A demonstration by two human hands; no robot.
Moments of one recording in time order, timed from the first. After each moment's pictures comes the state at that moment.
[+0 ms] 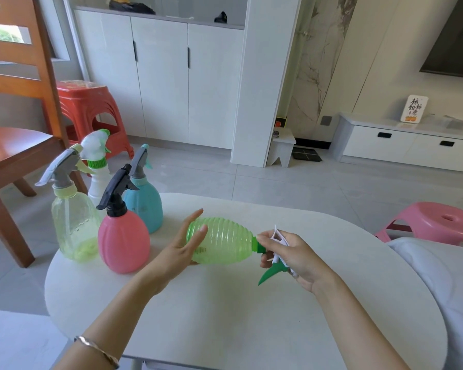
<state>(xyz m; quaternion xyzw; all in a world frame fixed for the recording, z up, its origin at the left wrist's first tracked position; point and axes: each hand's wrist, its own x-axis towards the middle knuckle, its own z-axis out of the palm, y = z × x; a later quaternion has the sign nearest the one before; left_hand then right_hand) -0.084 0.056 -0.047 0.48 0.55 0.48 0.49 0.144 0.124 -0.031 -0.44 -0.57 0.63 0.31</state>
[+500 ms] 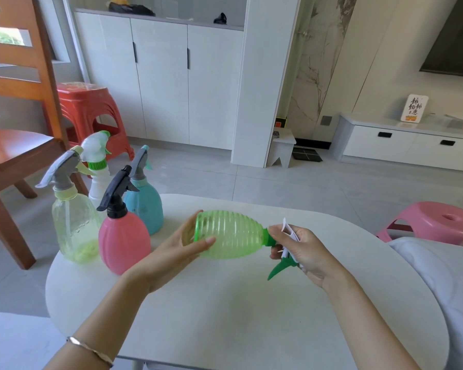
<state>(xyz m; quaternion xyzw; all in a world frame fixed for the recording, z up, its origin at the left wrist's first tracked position) -0.096 0.055 -0.048 0.47 0.47 0.47 0.58 0.155 0.133 -0.027 -0.43 -0.59 0.59 0.34</state>
